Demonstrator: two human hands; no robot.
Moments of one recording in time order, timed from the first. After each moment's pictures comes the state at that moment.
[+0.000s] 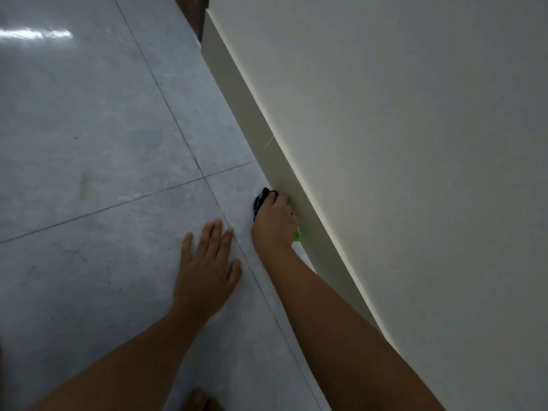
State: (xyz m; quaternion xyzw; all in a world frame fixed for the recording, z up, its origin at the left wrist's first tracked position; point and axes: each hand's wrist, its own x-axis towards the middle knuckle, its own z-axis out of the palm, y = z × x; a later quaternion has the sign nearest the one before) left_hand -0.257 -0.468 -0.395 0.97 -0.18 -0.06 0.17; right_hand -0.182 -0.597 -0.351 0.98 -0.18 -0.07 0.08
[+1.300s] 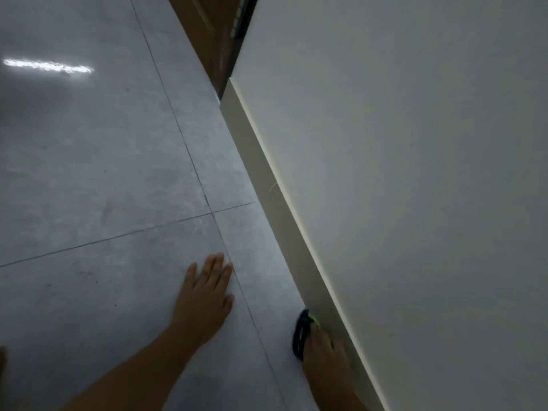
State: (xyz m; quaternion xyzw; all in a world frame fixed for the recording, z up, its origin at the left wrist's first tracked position) left_hand -0.255 -0.455 -0.400 0.96 -0.20 -0.10 0.17; right_hand -0.362 -0.683 -0.318 0.93 0.06 -0.23 0.28
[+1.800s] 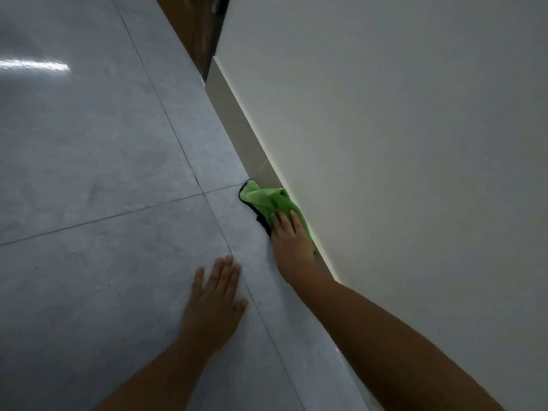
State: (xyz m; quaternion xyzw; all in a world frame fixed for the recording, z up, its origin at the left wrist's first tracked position) left_hand -0.290 -0.485 -0.401 0.95 -0.21 -0.09 0.22; right_hand -0.207 -0.657 -0.309 0.89 0.15 -0.11 0.42
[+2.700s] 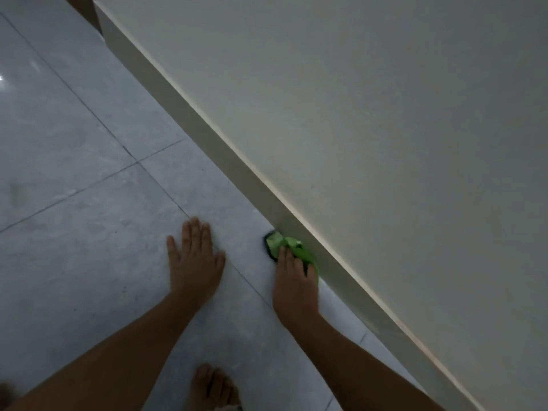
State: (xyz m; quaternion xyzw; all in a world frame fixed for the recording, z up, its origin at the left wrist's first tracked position) left_hand -0.310 -0.515 -0.382 0.96 -0.20 -0.14 0.15; right_hand -0.418 -0.676 -0.338 0.96 -0.20 -0.18 0.10
